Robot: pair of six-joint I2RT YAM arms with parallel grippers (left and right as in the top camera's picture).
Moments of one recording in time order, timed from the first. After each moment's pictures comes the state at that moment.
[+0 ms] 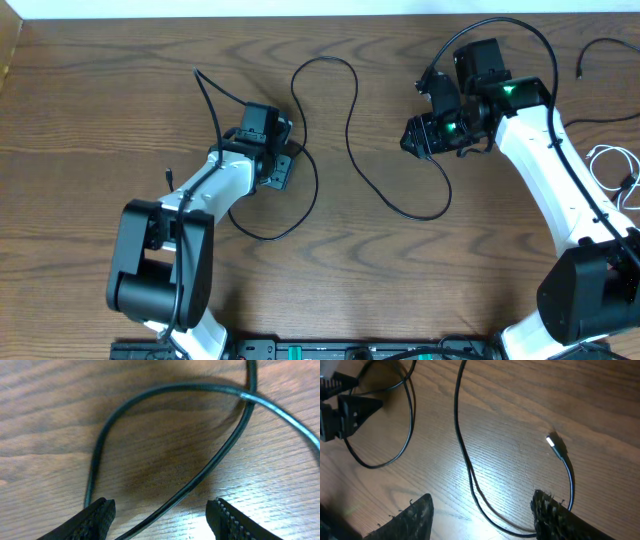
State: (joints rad) left arm -0.24 1.80 1.02 -0.42 -0.05 0.11; right arm 0.22 1.74 1.48 -0.98 -0.37 -0.02
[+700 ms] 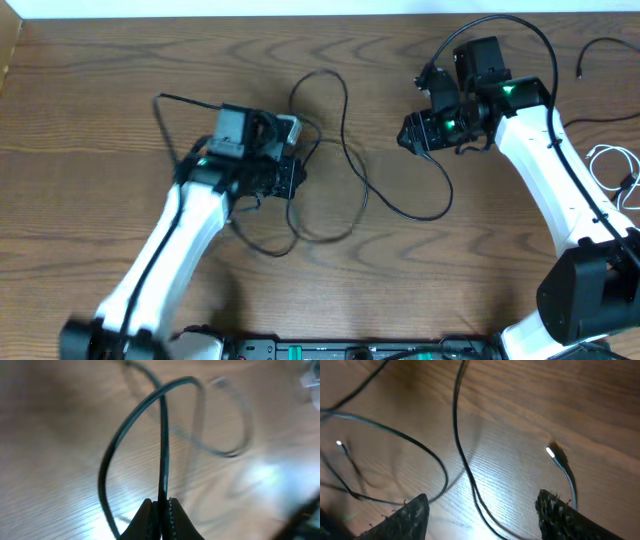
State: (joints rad) left arm -0.24 1.39 1.02 -0.67 0.50 -0.08; right arm 0.23 1.74 1.48 -0.94 -0.38 -0.01
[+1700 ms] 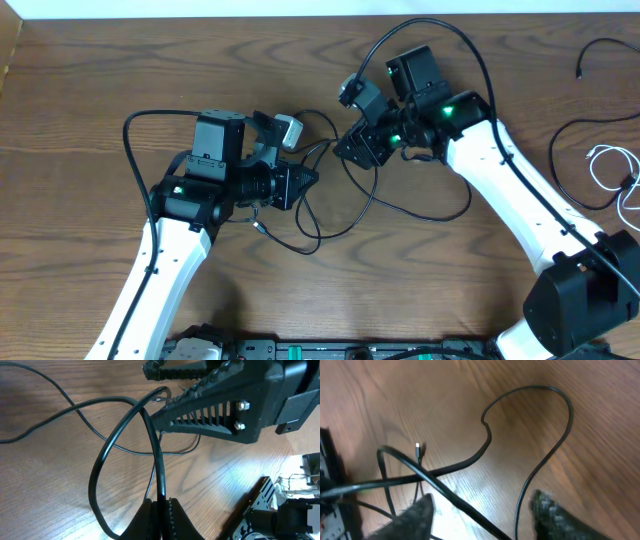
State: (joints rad) left arm -0.24 1.24 1.02 -0.70 0.67 -0.12; right arm 0.46 1.75 1.48 -0.74 -0.53 -0.22
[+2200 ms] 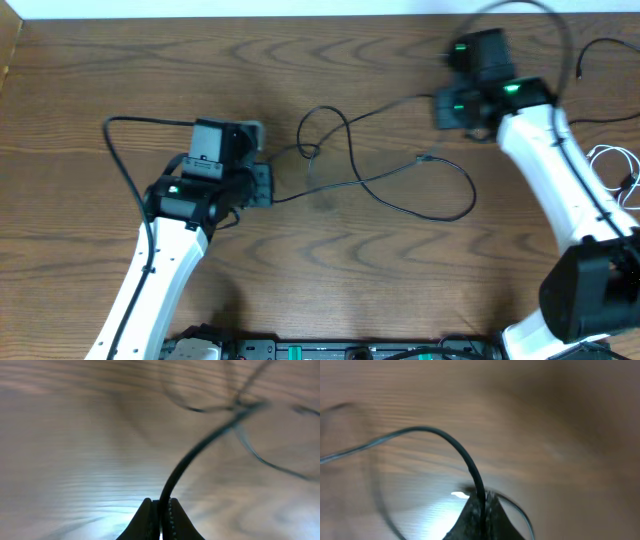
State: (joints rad) left arm -0.21 1.24 1.02 -0.84 0.14 -0.23; right arm 0.17 1.75 1.48 -0.82 0.03 0.20
